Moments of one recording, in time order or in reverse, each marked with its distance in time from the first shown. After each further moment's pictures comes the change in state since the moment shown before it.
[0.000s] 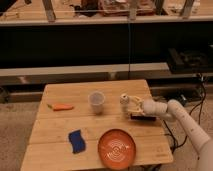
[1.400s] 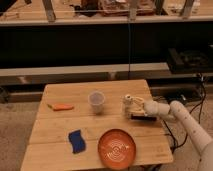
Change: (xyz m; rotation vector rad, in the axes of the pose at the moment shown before) arm -0.001 0.002 -0.014 0.011 -0.004 0.017
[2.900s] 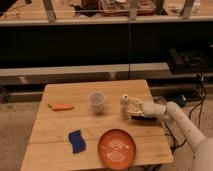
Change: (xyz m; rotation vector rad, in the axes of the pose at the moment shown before) arm 0.011 0.003 0.016 -0.026 -0.049 0.058
